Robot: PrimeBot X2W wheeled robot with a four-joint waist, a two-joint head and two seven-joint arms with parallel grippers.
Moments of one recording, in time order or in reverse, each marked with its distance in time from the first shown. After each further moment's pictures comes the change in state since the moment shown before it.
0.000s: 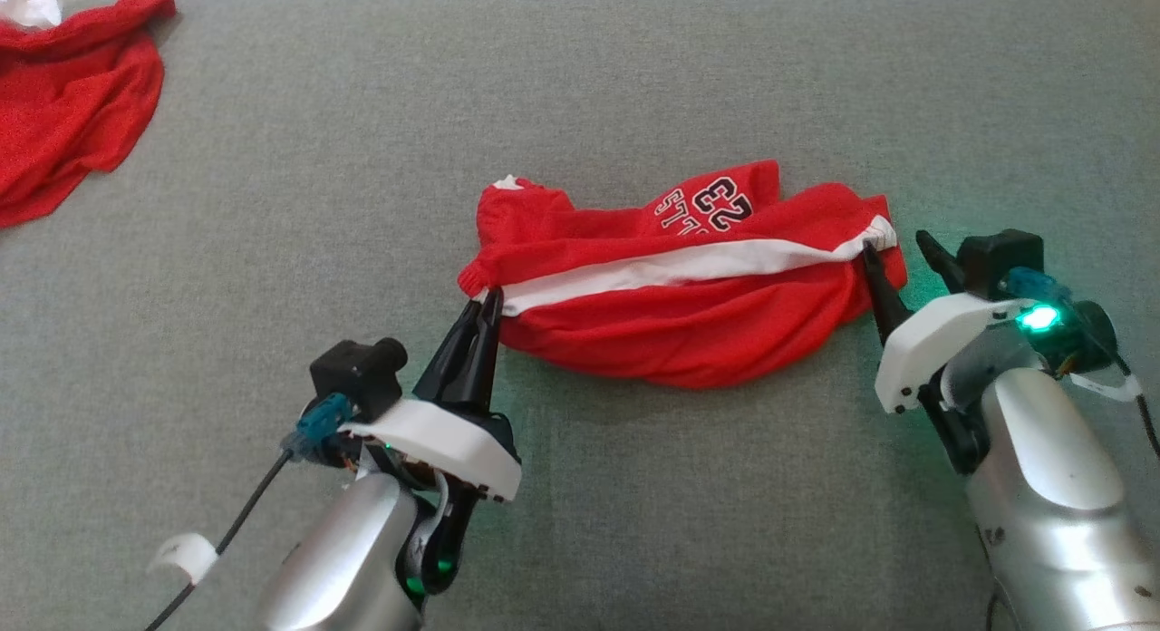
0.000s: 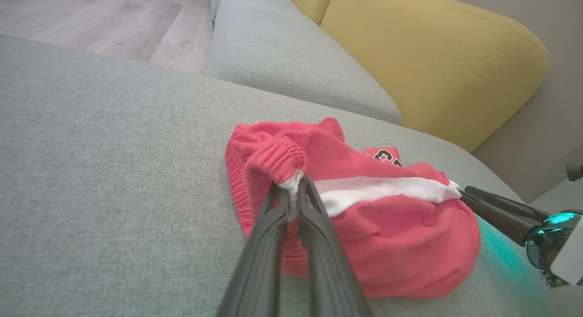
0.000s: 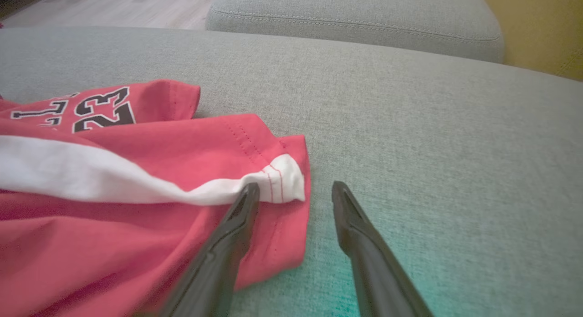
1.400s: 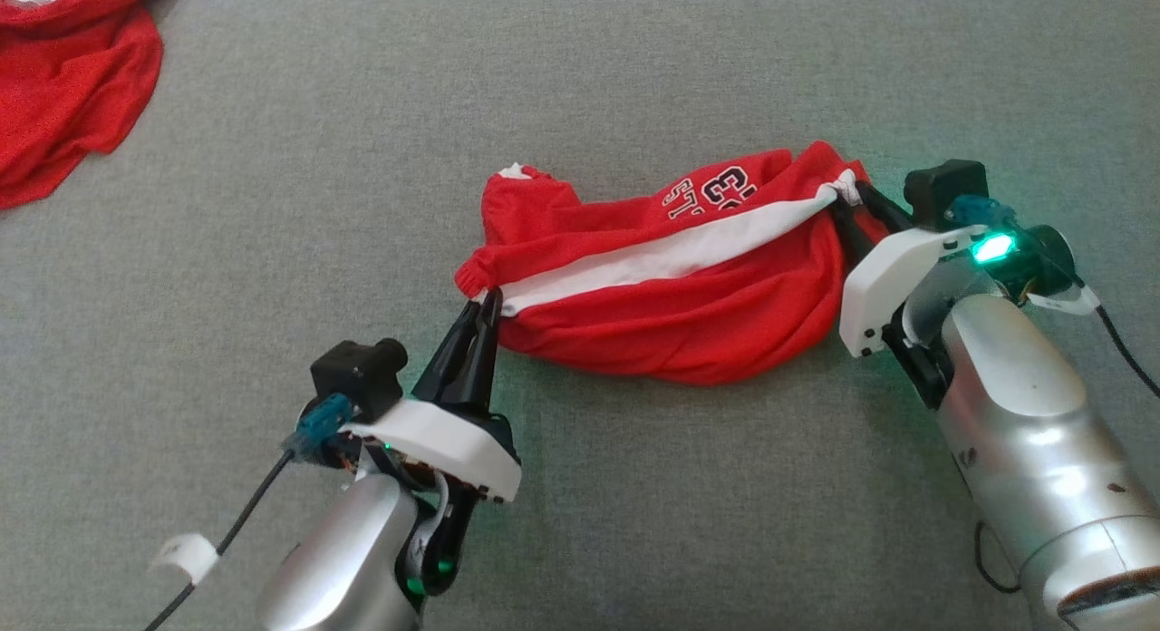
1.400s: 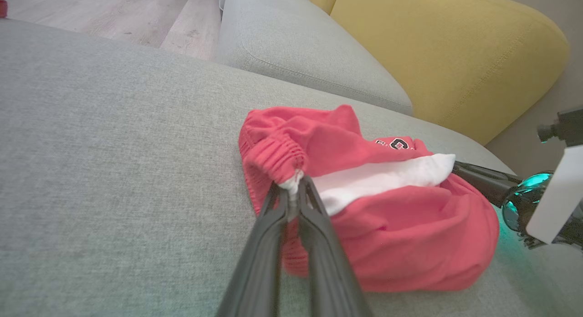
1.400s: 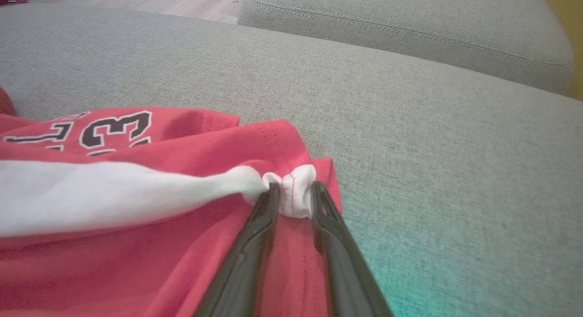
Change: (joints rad) left arm -0.001 0.013 -0.015 -0.012 -0.009 0.017 0.001; right arm -0.243 -0.001 0.190 0.282 0.056 0.000 -0.064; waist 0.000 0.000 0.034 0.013
